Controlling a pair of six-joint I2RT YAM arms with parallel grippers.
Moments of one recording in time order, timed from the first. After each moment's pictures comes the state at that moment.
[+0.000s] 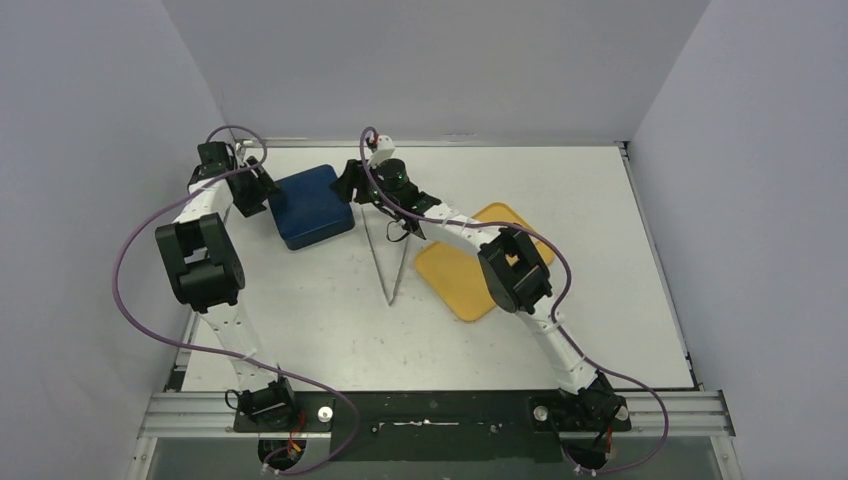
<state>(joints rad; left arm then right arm) 0.29 2.08 1.62 -0.43 0.27 -0.47 0.76 2.45 2.02 0.28 -0.11 0.52</state>
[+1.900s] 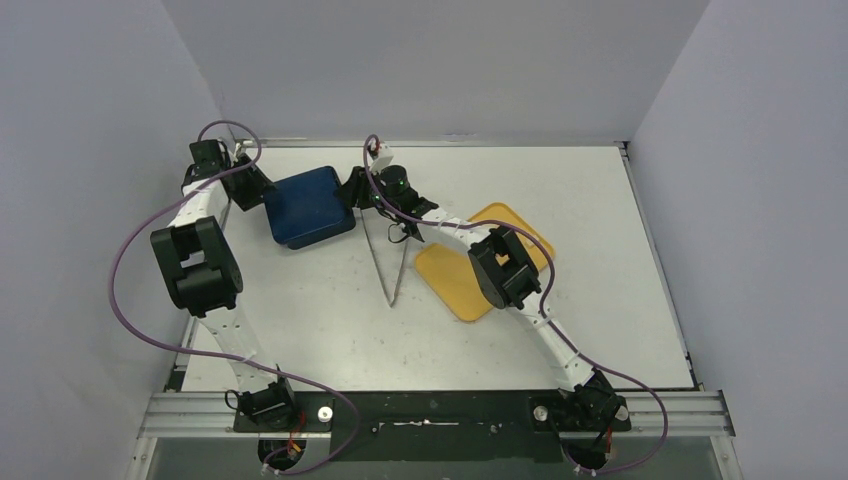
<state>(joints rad) 0.31 2.04 1.60 -0.39 0.31 -0.48 0.73 2.61 2.13 0.34 -0.21 0.55</state>
